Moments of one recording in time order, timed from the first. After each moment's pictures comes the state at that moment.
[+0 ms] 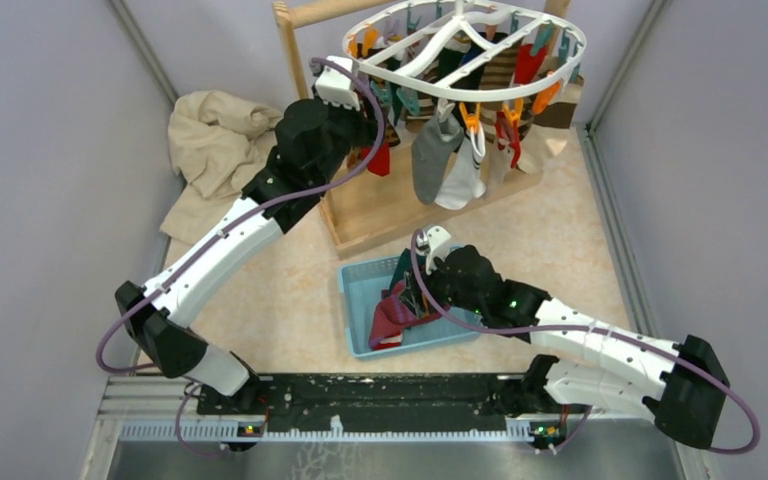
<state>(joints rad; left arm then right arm) -0.73 1.53 1.63 -0.05 -0.34 -0.09 0.95 0.96 0.64 -0.18 0.01 0.30</state>
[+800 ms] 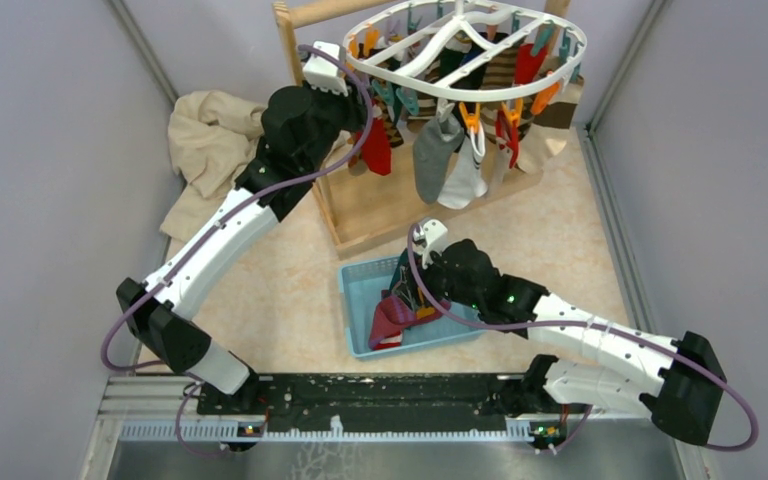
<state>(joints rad) -0.64 1.55 1.66 0.02 -0.25 -0.05 0.95 0.99 0.69 -0.17 0.01 0.28</state>
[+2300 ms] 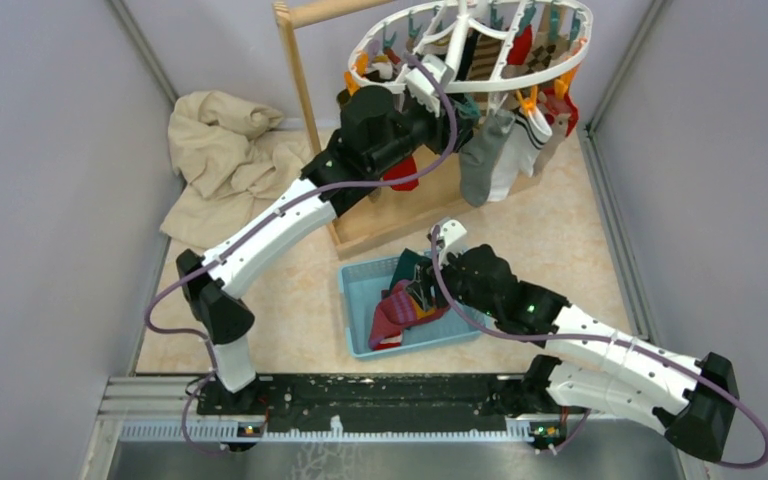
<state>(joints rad) -0.87 1.79 1.92 -0.04 0.03 -0.03 0.95 0.86 0.67 -0.23 0.08 0.30</state>
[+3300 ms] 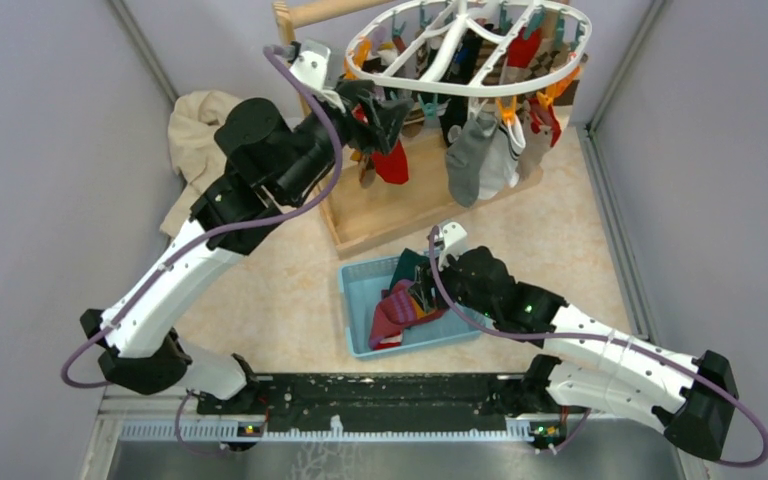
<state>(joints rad) -0.92 1.43 1.87 -0.21 -0.19 -0.07 0.95 0.87 0.65 -0.25 0.11 0.32</state>
